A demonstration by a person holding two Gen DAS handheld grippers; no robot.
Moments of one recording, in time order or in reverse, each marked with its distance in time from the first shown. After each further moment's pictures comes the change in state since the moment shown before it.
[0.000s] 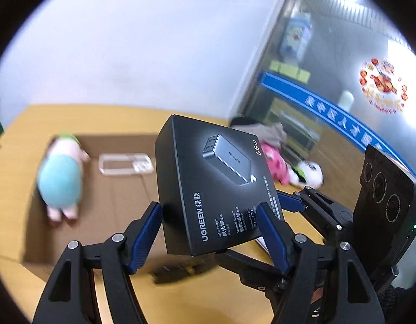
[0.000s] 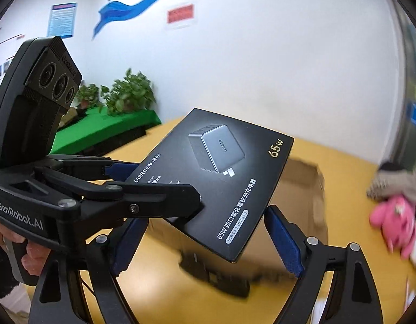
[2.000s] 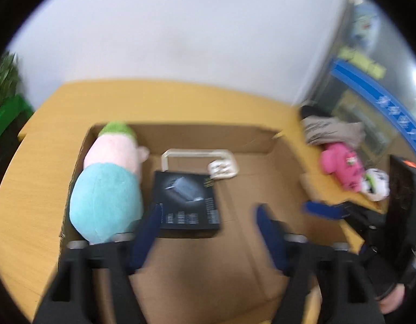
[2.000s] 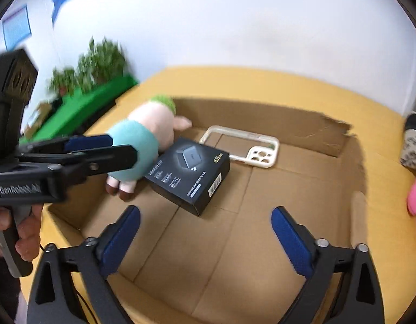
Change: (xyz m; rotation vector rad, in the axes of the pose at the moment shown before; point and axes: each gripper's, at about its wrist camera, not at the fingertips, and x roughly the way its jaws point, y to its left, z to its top) left arm 0.070 0.100 0.025 -0.050 0.132 0.242; right arm 0.169 -0.072 0.008 0.201 0.272 0.042
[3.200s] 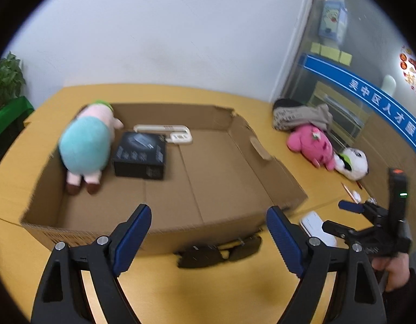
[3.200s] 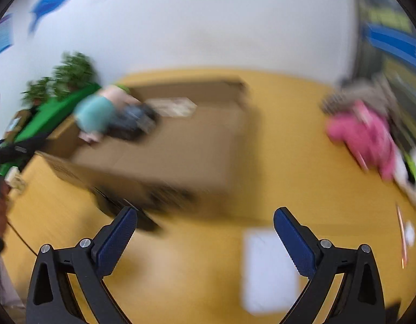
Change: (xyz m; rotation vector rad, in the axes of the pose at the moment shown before) left arm -0.047 -0.091 -0.105 0.009 -0.047 -0.017; right arm -0.131 -0.082 -0.154 0.110 0.009 -0.225
